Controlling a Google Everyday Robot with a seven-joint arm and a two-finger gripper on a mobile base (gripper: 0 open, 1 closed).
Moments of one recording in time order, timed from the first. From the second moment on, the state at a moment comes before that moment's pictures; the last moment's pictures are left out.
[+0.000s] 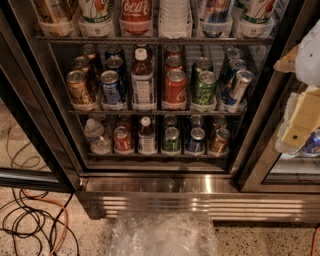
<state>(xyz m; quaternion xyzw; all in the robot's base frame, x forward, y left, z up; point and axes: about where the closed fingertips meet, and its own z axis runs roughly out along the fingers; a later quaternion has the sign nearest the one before) 0.438 -0.217 0.976 -0.60 0.78 -0.03 0.16</state>
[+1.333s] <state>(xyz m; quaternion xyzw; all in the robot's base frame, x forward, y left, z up) 0.414 -0.208 0.941 -0.43 0.86 0.08 0.27</state>
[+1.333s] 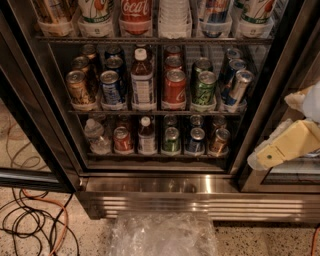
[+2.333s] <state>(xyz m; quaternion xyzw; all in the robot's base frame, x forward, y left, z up) 0.433 -0.188 0.956 -0.38 0.84 0.11 0.36</state>
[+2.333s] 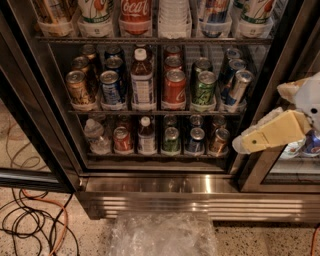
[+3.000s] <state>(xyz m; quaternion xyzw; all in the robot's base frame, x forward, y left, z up) 0.462 -0.151 0.979 -0.38 0.79 0.13 0.46</state>
